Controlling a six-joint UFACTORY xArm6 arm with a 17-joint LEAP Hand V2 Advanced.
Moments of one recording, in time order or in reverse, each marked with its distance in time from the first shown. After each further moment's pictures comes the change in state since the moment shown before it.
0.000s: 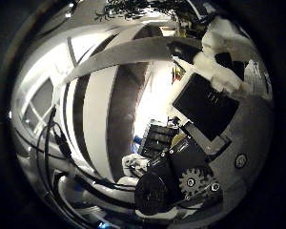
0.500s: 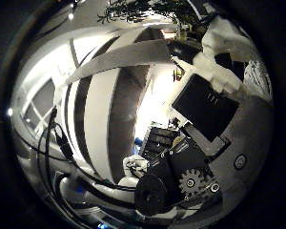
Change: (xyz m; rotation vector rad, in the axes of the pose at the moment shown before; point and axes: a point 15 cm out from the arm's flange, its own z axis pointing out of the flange) arm 0.001 -0.001 -0.011 0.026 -0.011 -0.002
